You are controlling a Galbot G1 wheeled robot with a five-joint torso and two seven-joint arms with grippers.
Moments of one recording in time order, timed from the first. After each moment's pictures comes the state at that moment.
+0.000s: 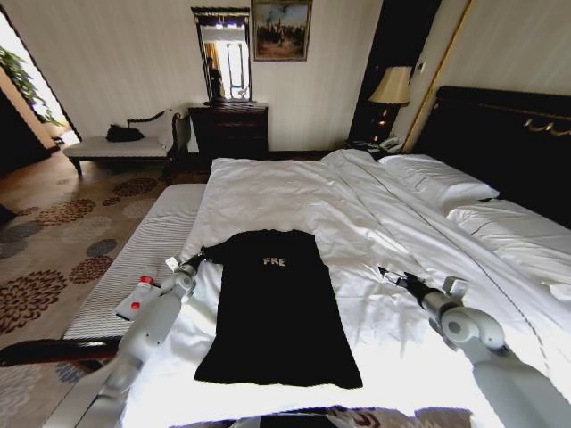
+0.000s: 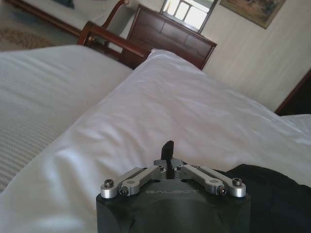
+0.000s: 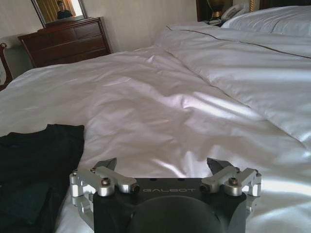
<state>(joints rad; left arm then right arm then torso) 0.64 -1.09 -0.17 -1.08 -1.05 0.08 -0.12 -1.41 0.84 0.77 1.88 1.02 -0.45 0.15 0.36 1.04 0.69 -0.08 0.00</state>
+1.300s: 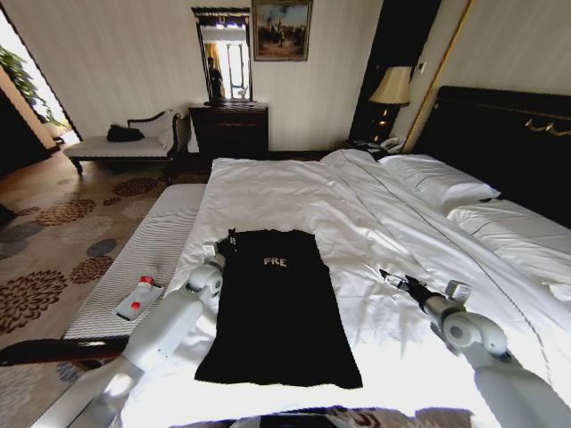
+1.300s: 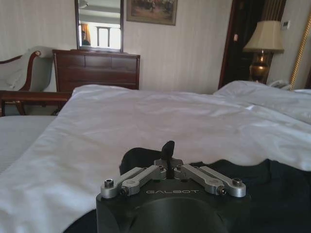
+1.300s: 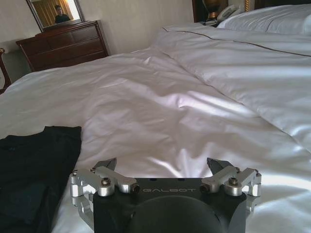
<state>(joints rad) 0.63 -1.06 0.12 -1.45 -0.77 0.14 -0.33 -1.45 0.86 0.81 1.88 1.01 -0.43 0.11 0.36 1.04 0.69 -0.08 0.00</state>
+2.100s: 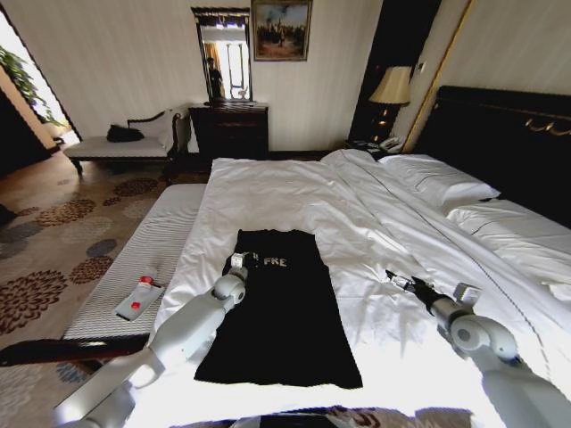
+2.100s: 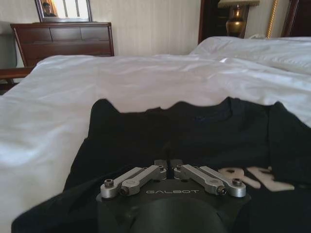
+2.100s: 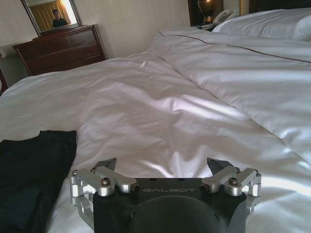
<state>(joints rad) 0.59 -1.15 0.31 -1.33 -0.73 0.15 -0.35 -1.46 0.86 0.84 1.87 1.01 -0.42 0.10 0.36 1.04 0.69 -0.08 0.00</state>
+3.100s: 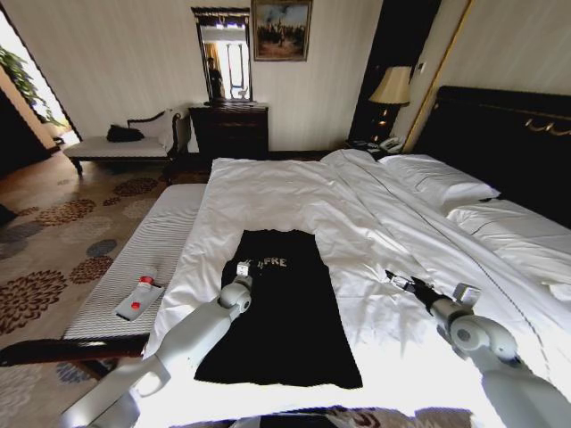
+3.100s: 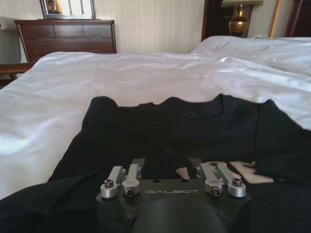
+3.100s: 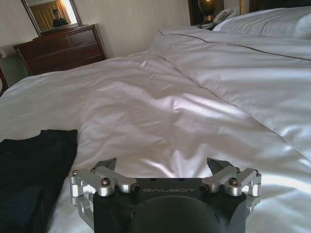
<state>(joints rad) 0.62 -1.18 0.31 -1.36 -0.72 0.16 -0.41 -1.47 0.87 0.84 1.88 1.01 -0.42 0.10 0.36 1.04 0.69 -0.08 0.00</state>
